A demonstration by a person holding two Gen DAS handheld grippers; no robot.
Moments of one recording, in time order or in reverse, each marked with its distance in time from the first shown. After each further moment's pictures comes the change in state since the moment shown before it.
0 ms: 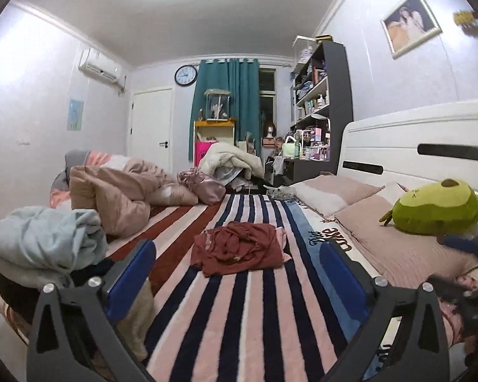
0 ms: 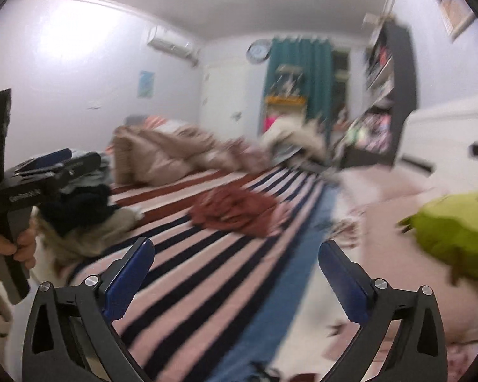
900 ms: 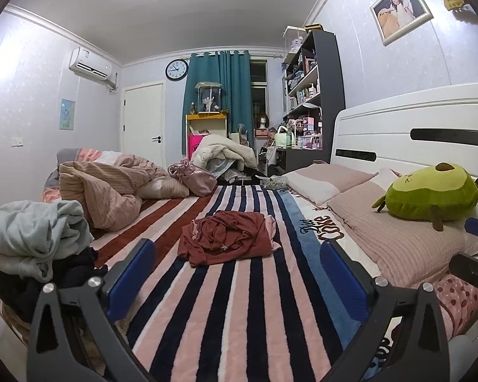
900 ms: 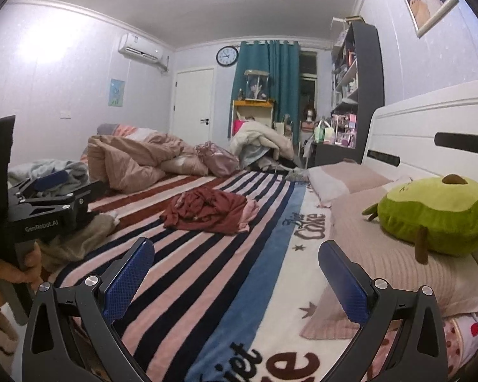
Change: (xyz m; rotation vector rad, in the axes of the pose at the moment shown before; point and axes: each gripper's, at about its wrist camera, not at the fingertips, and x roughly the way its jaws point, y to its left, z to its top) left arm 0.012 -0.027 -0.011 0.027 0.040 -0.007; right arm -0.031 -0.017 -0.008 0.075 0.022 -0.088
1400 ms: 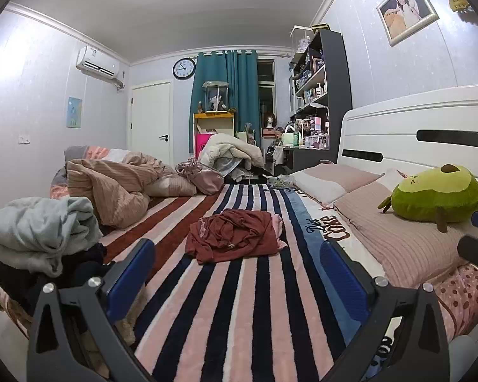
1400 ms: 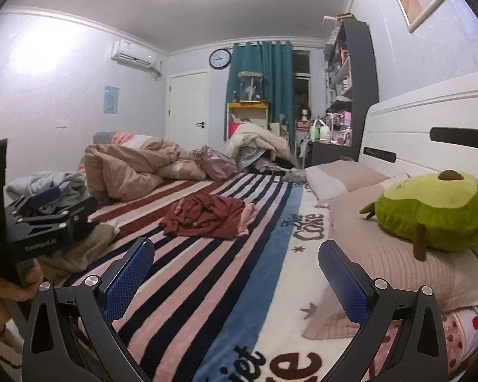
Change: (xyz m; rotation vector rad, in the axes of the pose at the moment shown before) left arm -0.007 0.003 -0.001 -0.007 0.005 0.030; right arm -0.005 -0.004 0.009 0.042 -0.025 -0.019
